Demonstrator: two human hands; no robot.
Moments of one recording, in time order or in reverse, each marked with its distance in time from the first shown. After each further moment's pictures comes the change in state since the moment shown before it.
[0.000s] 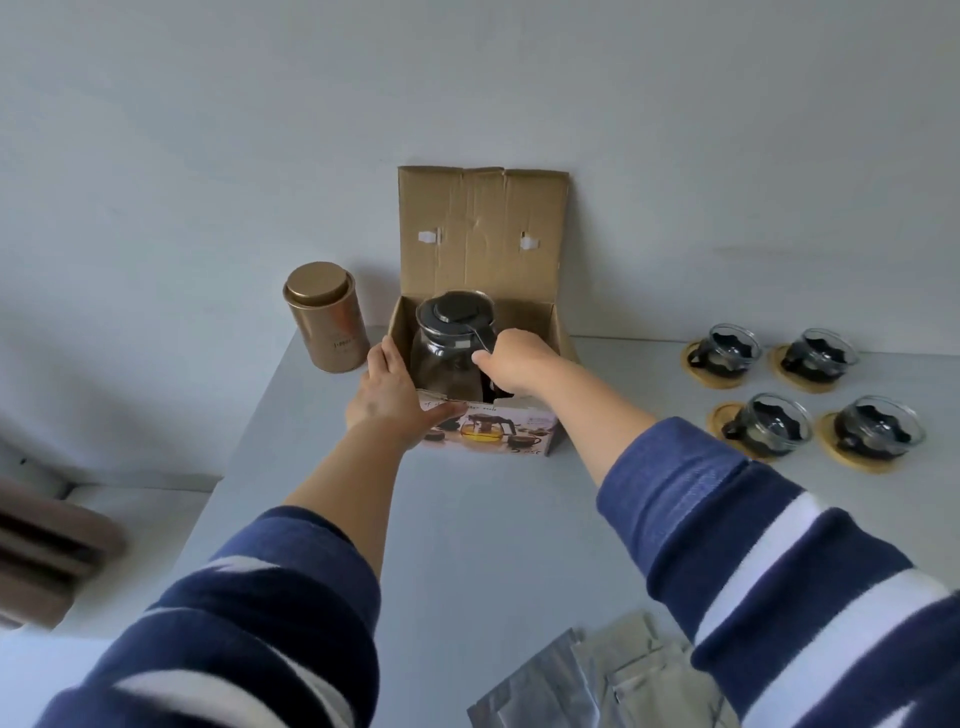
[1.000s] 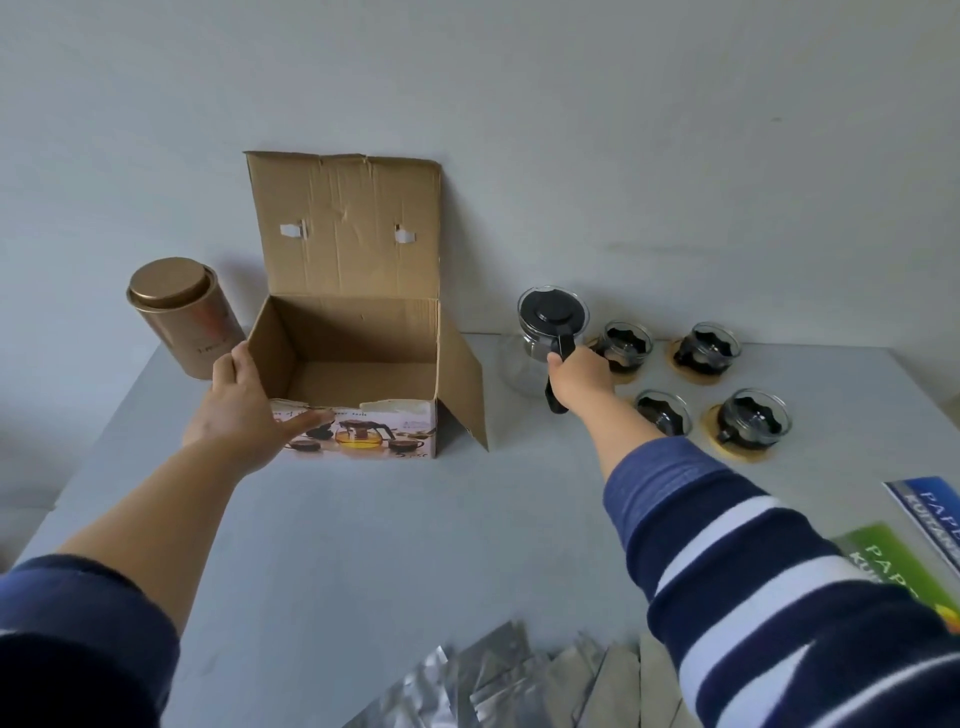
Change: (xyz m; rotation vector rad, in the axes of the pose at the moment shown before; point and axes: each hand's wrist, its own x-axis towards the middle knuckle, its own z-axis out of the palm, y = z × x) left_hand -0.001 0.012 0.003 0.008 0.039 -0.038; right_hand 0.013 0.193 -0.070 0.087 0.340 0.392
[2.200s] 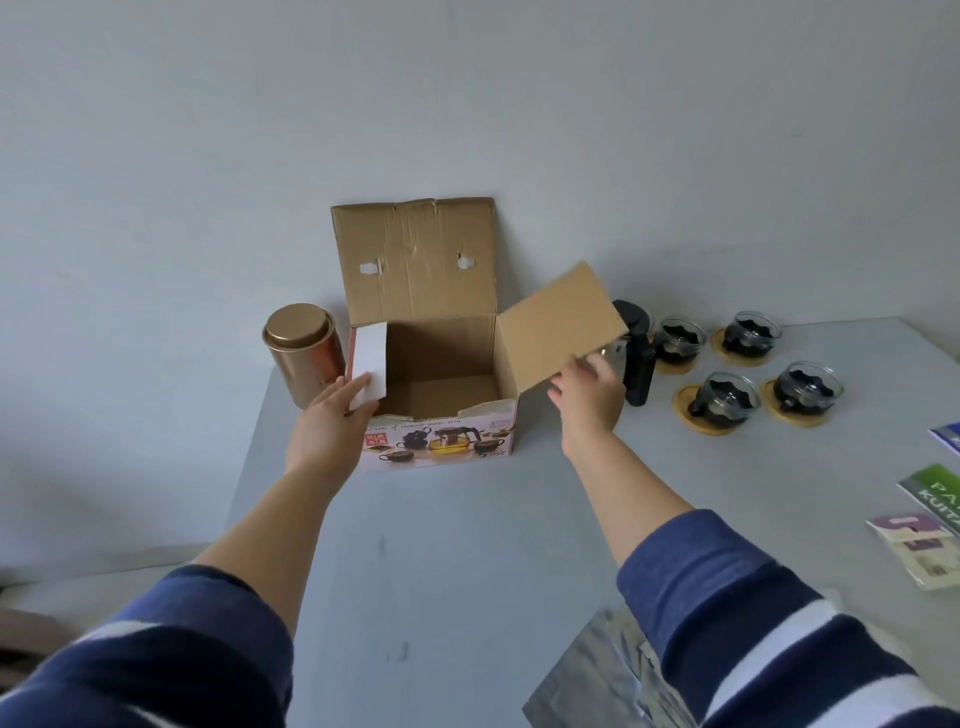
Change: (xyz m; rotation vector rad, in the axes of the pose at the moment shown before) left_hand 0.006 -0.074 -0.039 -0.390 -0.020 0.146; right_hand -0.130 -0.101 0.073 1.247 0.293 0.112
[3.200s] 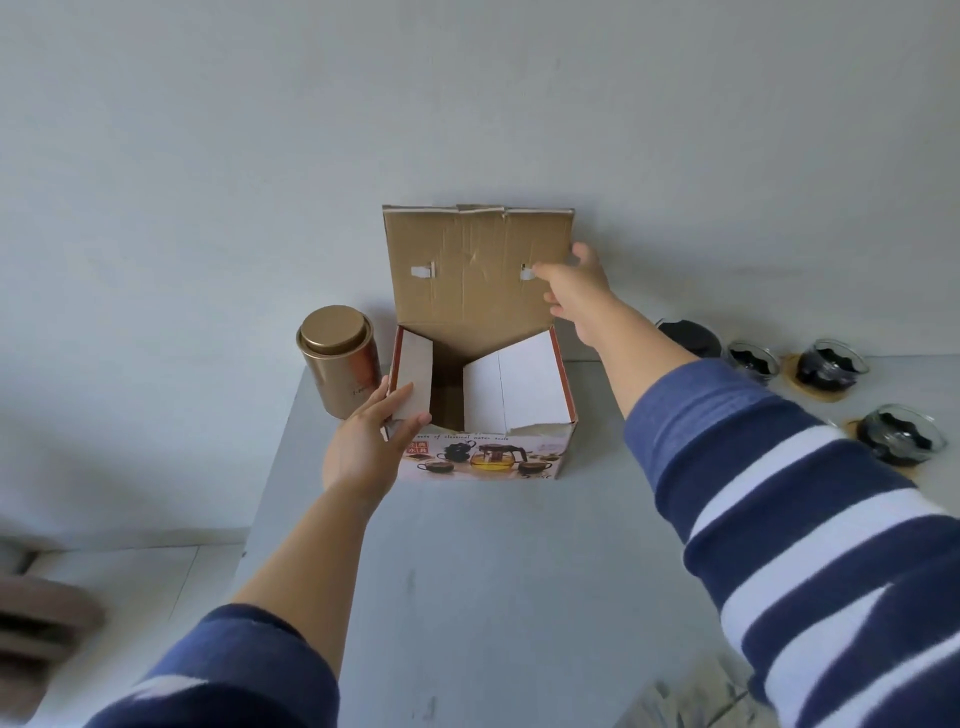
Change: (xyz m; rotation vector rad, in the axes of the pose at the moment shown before) left_hand 0.032 -0.021 0.008 -0.089 0.028 0.040; right_hand 0.067 -0.076 0.130 -0.437 -0.437 -0.066
